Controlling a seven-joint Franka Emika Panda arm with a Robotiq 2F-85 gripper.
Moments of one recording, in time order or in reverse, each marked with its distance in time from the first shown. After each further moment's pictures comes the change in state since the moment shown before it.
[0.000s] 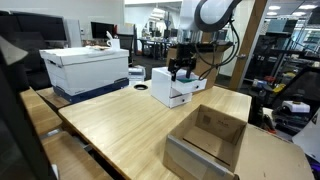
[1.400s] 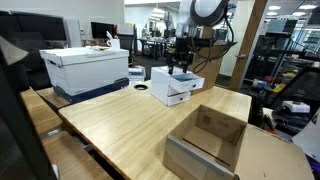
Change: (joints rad) arm -0.023 0.012 -0.018 0.068 0.057 -0.018 -0.086
